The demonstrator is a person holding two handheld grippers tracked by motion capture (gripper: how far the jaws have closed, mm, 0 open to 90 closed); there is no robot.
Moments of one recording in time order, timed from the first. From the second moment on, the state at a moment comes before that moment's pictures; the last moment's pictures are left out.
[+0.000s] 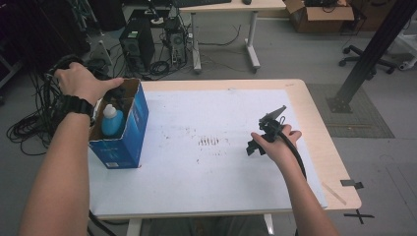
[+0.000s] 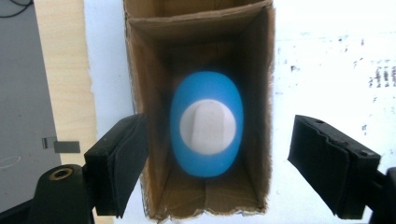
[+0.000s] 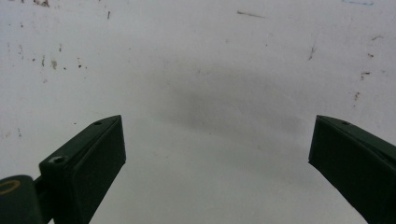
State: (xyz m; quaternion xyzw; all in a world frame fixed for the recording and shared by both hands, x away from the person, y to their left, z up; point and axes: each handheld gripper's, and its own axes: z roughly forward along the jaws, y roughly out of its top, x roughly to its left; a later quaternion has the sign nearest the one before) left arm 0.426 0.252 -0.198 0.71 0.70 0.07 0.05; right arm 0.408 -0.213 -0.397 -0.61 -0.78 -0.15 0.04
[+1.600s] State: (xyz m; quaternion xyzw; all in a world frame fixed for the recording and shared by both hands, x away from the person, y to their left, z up) left arm 0.438 0.105 -0.204 0.78 0.62 0.04 0.06; right arm 0.398 -0.233 -0.378 -0.62 -0.77 -0.16 0.02
